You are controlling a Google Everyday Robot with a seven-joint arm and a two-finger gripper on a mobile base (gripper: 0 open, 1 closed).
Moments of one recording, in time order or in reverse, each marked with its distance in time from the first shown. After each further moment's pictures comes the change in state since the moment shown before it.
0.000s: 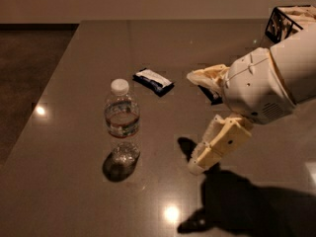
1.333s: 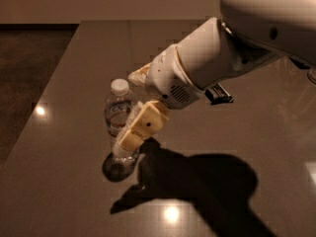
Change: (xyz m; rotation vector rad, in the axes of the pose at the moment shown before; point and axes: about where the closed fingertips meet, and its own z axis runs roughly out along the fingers) arm -0.074 -0.016 0.094 -0.129 -0.067 0.073
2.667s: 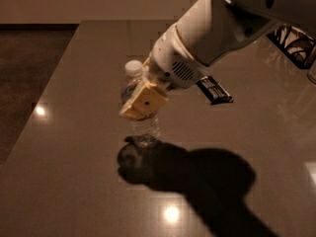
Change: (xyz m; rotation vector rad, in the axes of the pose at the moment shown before) arm -0.003 -0.020 -0.020 0.024 0.115 0.042
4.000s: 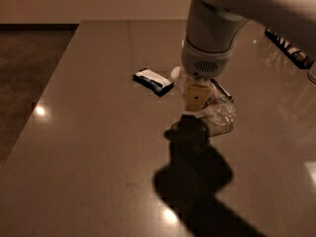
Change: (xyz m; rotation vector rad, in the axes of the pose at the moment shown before) arm 0.111 -0.073 -0.053 0.255 0.654 -0.032
